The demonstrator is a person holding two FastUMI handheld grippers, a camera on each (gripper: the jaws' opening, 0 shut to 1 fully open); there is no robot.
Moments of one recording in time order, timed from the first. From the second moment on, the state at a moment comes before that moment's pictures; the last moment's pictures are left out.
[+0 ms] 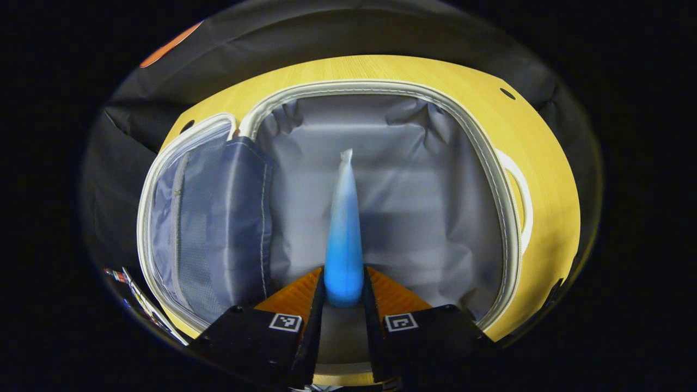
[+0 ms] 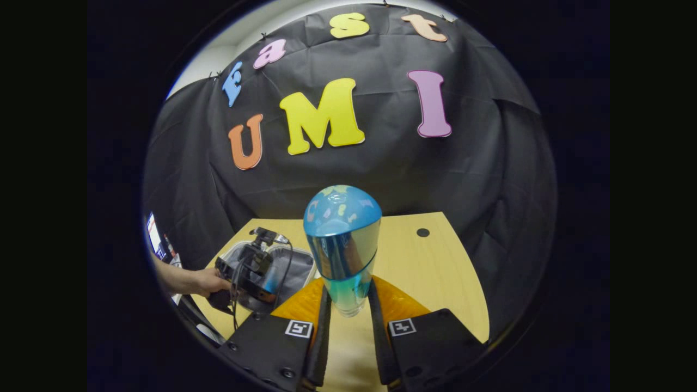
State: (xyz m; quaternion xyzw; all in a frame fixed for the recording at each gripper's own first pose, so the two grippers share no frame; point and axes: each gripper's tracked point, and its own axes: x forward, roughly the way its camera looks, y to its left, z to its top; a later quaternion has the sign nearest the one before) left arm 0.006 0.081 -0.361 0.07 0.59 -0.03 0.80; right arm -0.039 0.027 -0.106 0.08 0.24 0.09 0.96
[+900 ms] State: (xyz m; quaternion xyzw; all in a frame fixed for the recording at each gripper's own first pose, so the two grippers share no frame) left arm -0.053 0.183 -0.220 -0.08 0.37 0.00 0.93; right arm 0.020 0.252 -0.236 0.10 0.38 0.22 0.89
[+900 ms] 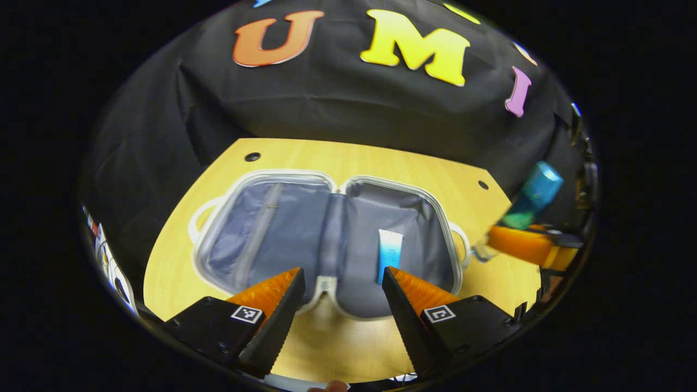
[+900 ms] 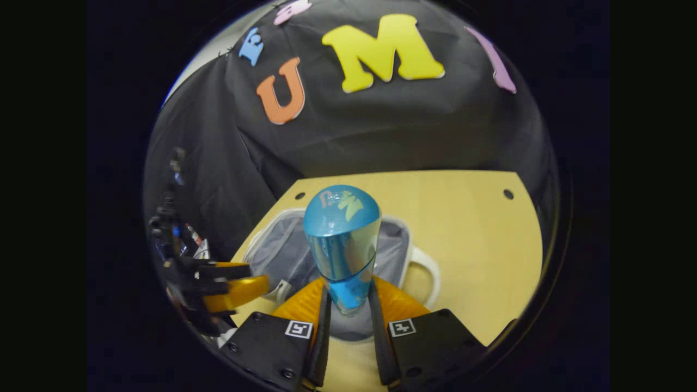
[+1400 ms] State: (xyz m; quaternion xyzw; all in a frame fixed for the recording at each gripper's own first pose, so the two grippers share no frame) left arm -0.139 0.295 -0.219 -0.19 0.38 0.09 0.90; right arm 0.027 0.269 -0.343 0.13 0.53 0.11 0.83
